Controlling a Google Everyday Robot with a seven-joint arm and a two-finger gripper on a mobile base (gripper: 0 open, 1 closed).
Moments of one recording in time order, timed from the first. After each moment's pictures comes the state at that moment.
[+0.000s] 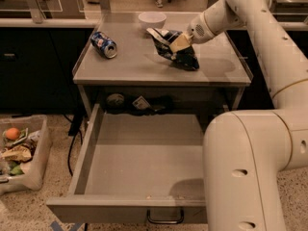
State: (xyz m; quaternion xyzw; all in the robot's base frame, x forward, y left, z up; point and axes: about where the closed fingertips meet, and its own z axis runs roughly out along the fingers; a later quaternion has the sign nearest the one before) arm 0.795 -0.102 0.882 -0.41 0.82 0.22 0.34
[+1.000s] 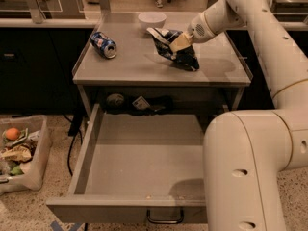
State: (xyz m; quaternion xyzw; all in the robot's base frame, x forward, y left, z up) arm 0.795 -0.101 0.882 -0.41 0.82 0.22 0.34
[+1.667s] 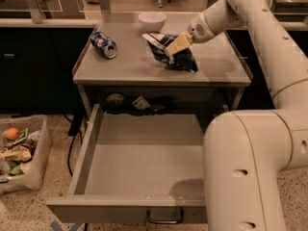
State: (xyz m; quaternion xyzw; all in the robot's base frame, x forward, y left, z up) arm 0.795 -0.101 0.882 -0.41 0.82 0.22 0.34
